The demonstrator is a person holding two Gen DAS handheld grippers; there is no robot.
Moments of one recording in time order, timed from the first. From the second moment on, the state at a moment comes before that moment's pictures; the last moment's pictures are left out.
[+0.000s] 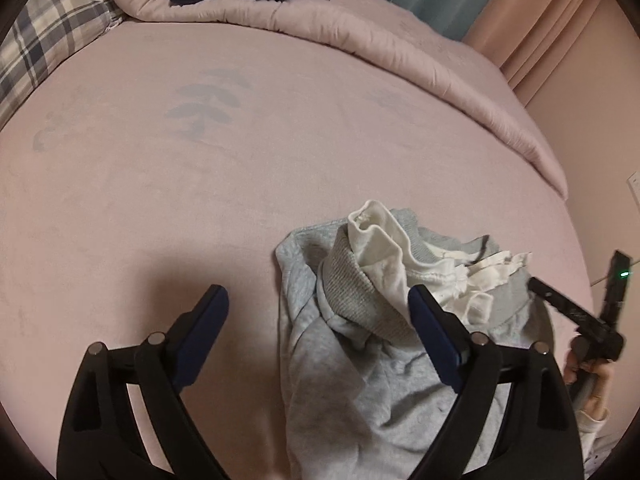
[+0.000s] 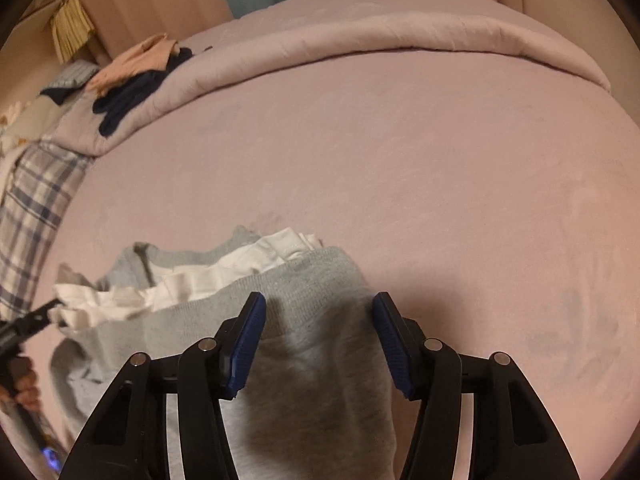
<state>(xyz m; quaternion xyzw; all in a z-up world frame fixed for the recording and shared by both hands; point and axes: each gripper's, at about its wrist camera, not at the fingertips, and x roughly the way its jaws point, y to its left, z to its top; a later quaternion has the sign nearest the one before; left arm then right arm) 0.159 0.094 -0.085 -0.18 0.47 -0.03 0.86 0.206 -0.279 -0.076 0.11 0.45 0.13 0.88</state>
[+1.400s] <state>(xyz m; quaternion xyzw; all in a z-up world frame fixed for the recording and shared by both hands) 0.180 0.075 -0.136 -0.14 0.51 0.04 0.85 0.220 -0.294 -0.086 0.15 0.42 0.04 0.89</state>
